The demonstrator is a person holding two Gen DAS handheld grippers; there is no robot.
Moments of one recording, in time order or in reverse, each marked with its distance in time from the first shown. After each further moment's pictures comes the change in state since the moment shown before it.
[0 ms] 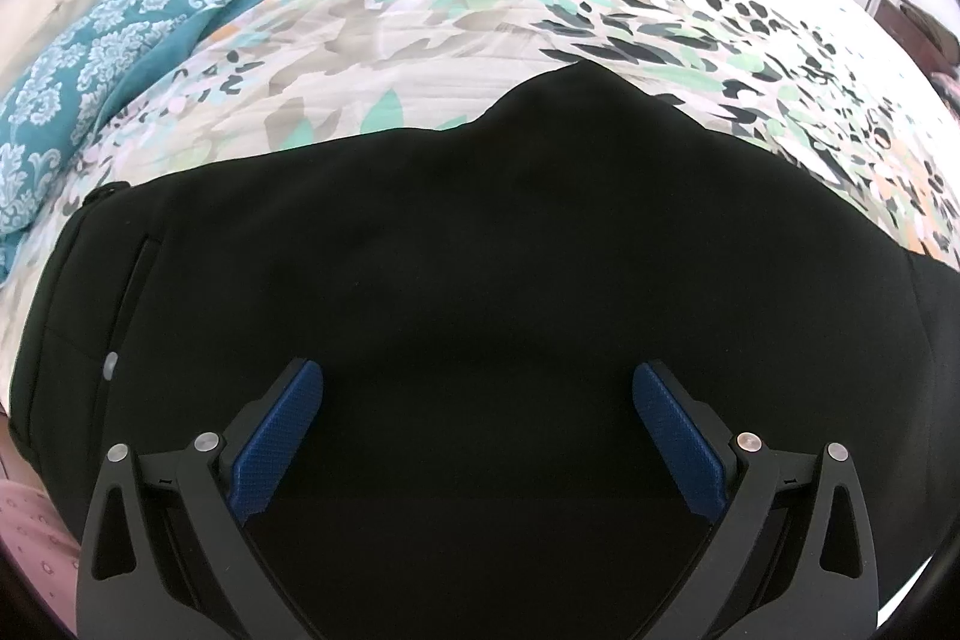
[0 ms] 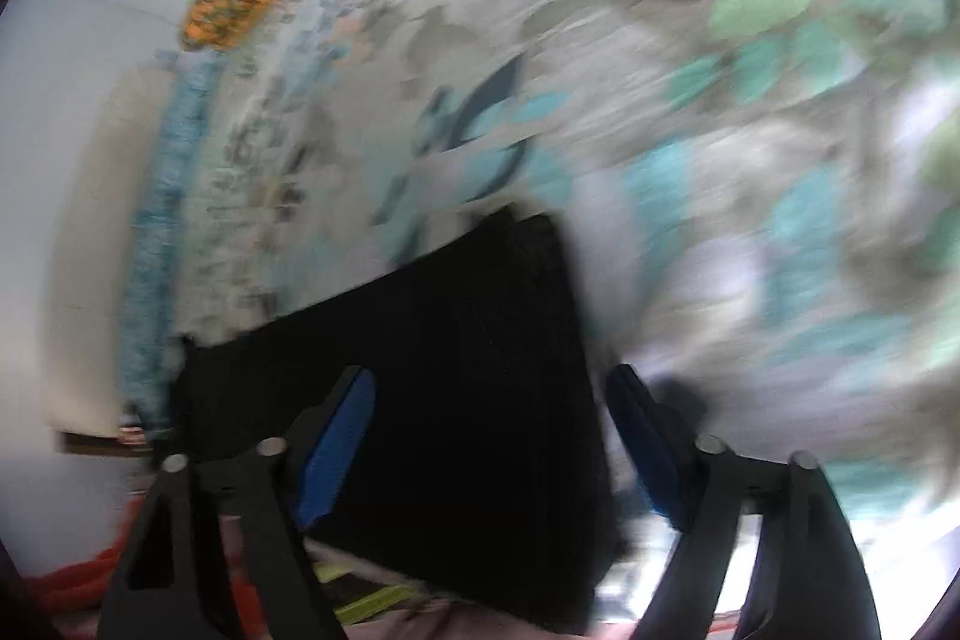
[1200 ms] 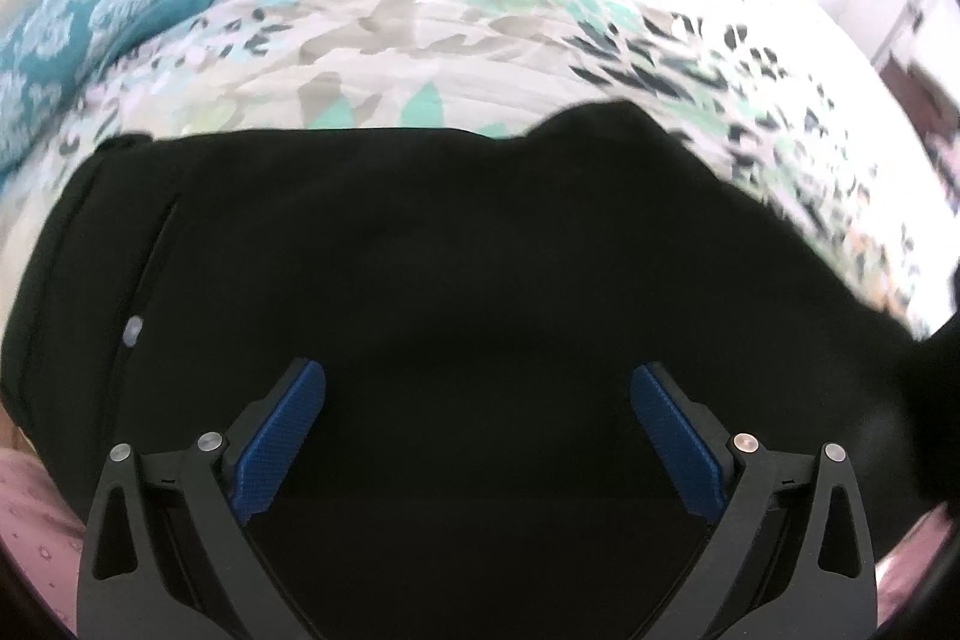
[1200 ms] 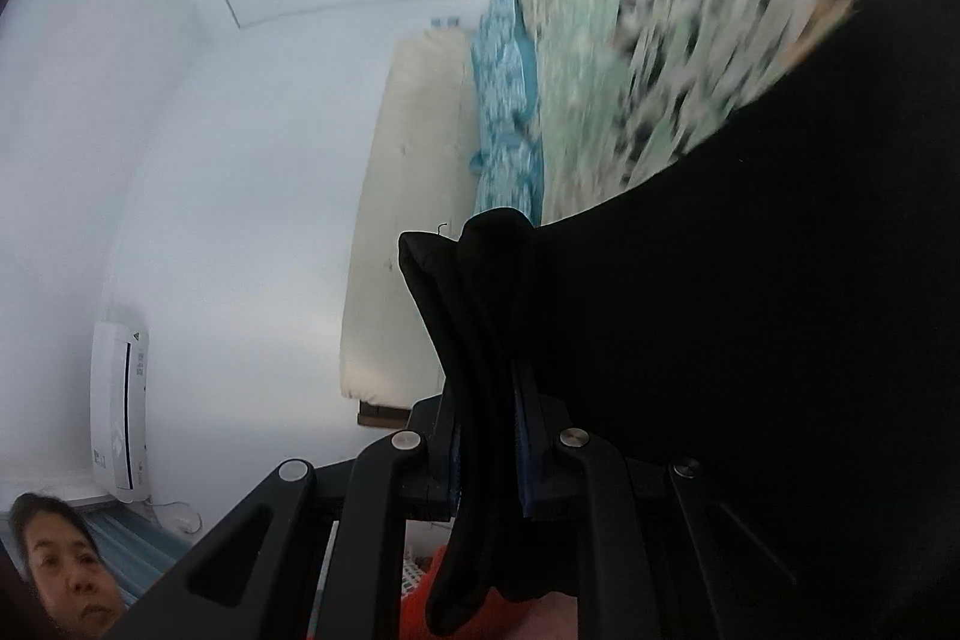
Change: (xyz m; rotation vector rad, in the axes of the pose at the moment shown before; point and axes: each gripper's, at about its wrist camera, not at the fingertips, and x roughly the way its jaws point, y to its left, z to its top) left arm -0.013 0.033 0.005 -0.157 0.046 -0.113; right arm 0.231 0.360 -0.110 0.059 0.110 0.859
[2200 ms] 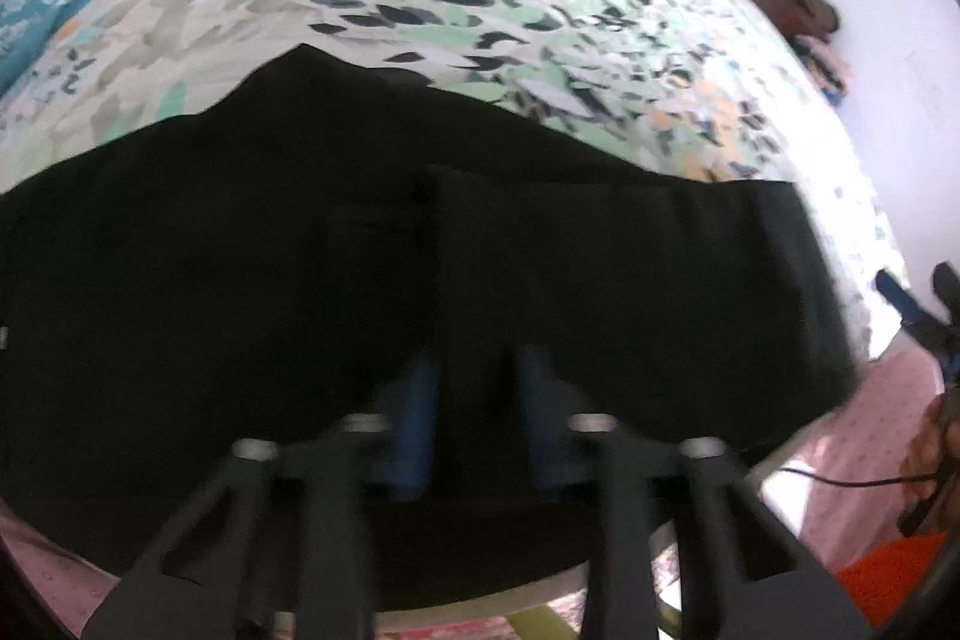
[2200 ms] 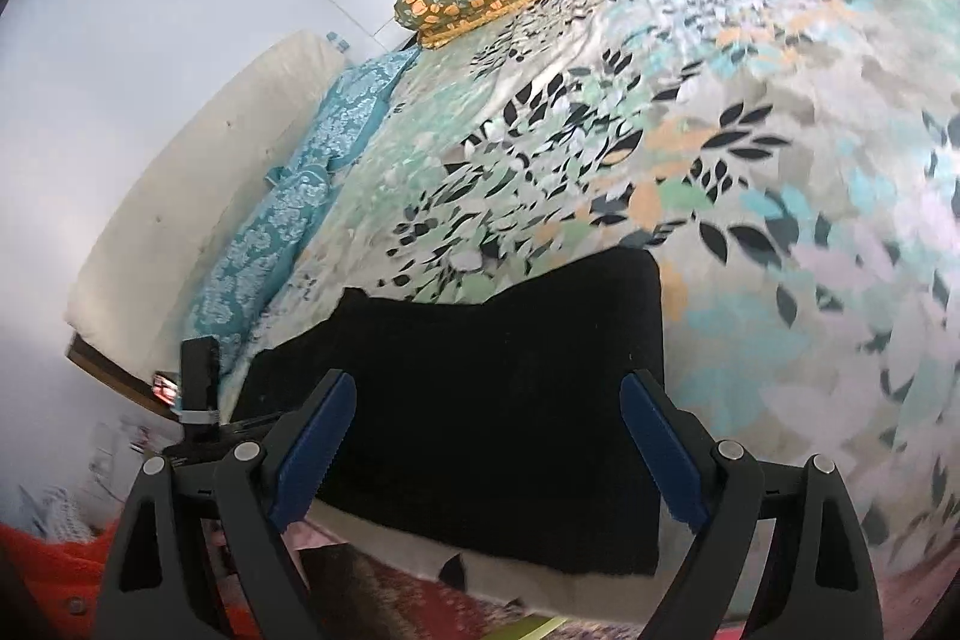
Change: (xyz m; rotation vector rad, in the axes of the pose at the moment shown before) left arm -0.013 -0.091 -0.023 0.248 0.124 -0.247; right arm -0.136 0.056 -0.045 -0.462 -0.249 -0.742
